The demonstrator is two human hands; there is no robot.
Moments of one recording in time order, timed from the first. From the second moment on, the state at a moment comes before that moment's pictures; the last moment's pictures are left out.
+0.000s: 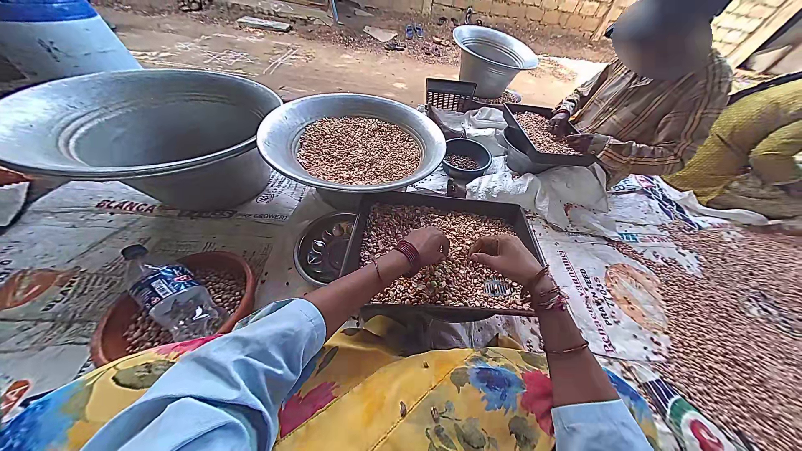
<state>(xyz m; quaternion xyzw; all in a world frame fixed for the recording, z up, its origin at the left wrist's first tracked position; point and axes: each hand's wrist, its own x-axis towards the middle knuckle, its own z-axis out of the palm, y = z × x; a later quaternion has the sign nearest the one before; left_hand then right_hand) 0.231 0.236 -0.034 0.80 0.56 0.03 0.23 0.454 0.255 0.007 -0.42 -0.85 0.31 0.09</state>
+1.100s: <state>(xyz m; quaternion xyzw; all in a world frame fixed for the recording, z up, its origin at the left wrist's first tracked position) 0.182 0.247 -0.022 0.71 0.62 0.12 0.31 0.433 0.248 -0.017 -0.35 -0.89 0.24 -0.18</state>
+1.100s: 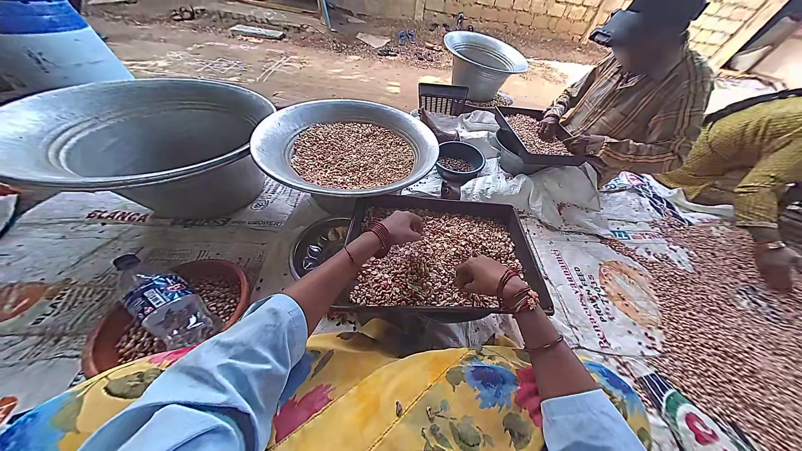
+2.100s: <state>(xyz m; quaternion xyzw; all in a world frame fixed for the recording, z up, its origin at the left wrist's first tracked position) 0.161 0.254 -0.013 0.71 0.66 -0.04 0.24 0.411 0.229 -0.014 -0.31 -0.91 0.21 -0.15</state>
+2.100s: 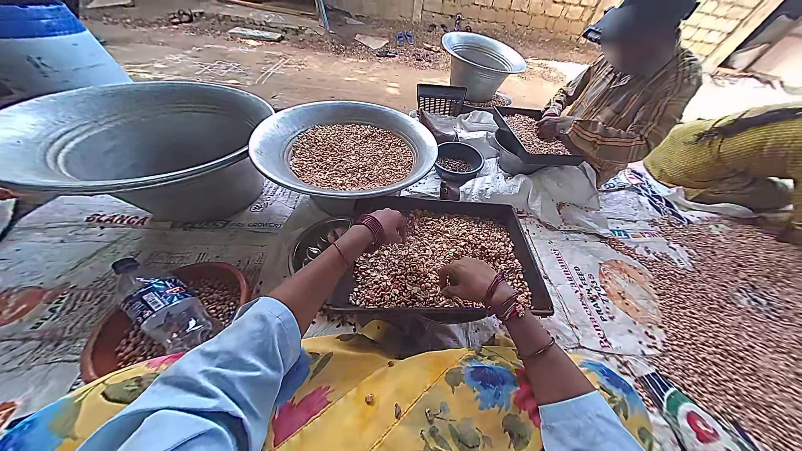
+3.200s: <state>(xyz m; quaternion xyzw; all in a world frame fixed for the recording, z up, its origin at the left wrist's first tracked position) 0.186 0.177 0.025 0.58 0.61 0.33 0.43 0.435 0.250 0.021 -0.53 -0.79 0.26 0.16</state>
